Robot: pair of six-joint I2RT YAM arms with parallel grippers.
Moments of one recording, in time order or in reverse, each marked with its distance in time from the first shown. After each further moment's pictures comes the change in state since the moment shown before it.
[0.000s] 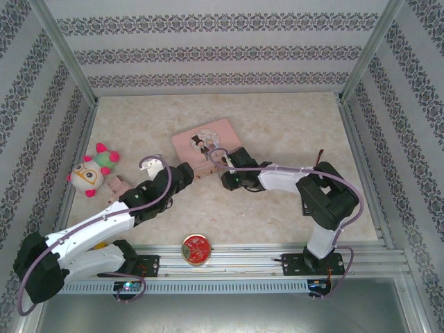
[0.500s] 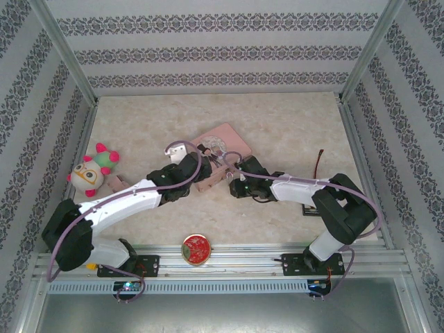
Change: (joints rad) left arm -0.038 0.340 0.246 -0.031 0.013 0.104; right arm 0.000 -0.171 -0.191 0.024 -0.033 0.209
